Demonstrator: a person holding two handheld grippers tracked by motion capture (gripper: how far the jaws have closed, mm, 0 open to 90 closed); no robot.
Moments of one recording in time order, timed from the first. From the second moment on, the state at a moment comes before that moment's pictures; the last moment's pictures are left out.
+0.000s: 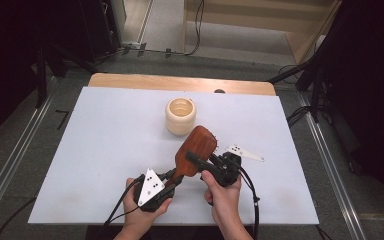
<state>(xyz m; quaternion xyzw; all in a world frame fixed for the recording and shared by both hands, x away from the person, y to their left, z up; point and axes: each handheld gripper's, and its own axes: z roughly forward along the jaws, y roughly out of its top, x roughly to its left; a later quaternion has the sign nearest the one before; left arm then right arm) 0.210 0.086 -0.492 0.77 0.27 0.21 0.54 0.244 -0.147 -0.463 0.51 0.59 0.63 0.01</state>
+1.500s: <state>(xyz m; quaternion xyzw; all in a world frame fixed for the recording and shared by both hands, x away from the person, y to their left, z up) 0.235 0.205 -0.489 0.74 0.36 0.20 0.54 0.239 -0.181 -0.445 0.44 0.60 0.67 0.07</state>
